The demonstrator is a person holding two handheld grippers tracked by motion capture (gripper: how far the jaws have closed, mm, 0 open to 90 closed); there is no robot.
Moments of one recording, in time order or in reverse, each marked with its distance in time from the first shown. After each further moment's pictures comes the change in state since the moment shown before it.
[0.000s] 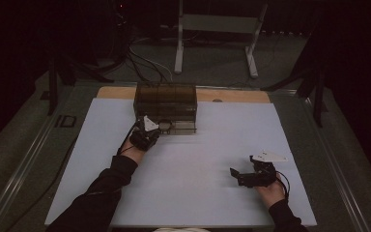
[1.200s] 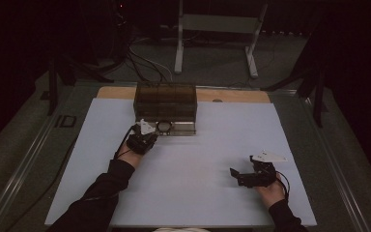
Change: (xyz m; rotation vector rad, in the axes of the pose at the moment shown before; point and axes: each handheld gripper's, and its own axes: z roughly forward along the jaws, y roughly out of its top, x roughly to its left) left arm 0.000 -0.010 -0.009 0.003 -0.009 -0.024; right arm 0.000 0.000 0.000 0.002 -0.003 -0.006
